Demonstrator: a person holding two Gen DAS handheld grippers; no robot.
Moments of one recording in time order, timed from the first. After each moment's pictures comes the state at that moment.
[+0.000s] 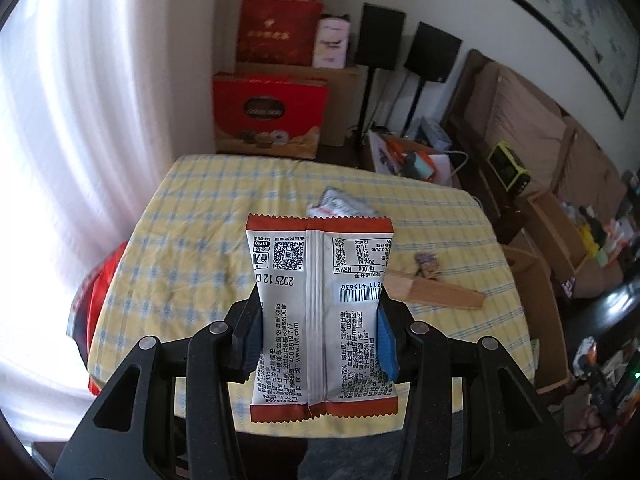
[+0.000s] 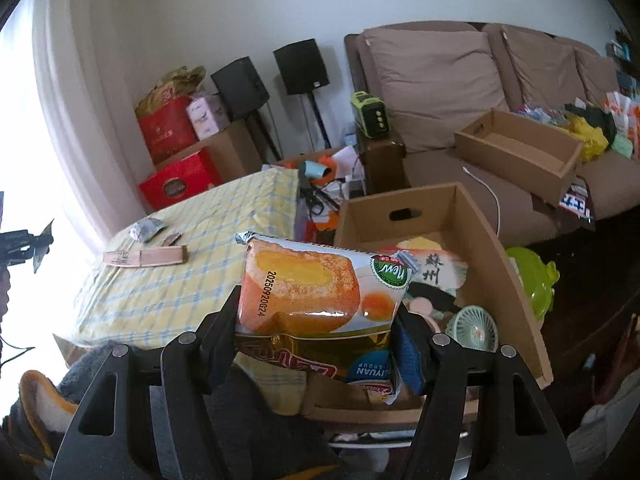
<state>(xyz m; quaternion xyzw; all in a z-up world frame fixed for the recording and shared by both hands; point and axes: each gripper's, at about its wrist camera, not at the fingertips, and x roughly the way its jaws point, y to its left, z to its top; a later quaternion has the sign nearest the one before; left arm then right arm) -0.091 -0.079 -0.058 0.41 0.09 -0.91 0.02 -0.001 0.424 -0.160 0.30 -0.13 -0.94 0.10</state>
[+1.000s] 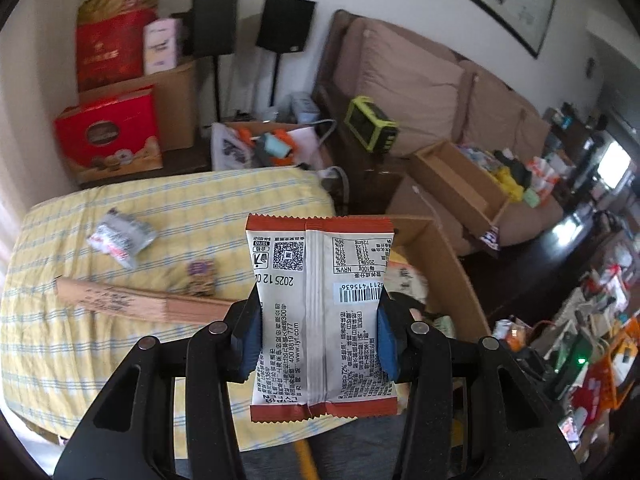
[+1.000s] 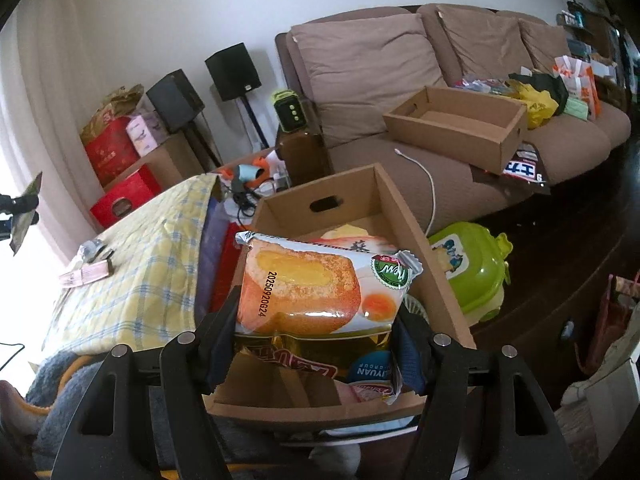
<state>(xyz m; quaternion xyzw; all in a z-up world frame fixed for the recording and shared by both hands) -0.128 0.149 -0.042 0.42 0.04 -0.89 -0.16 0.001 0.509 -0.190 0.31 -0.17 -0.94 0.01</state>
